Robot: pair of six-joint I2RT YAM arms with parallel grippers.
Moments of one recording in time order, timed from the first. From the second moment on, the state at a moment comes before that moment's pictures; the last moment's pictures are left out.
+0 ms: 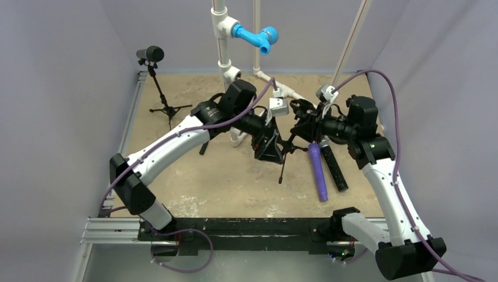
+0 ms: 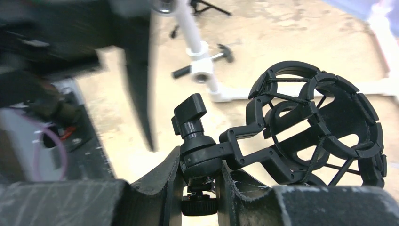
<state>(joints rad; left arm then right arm) -0.83 1.63 1.62 -0.63 0.87 0.09 0.18 0.97 1.06 -0.47 -0.83 -0.01</state>
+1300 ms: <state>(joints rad) -0.73 1.33 1.44 -0.67 0.85 0.17 0.17 1.57 0.99 0.11 -0.44 -0.26</state>
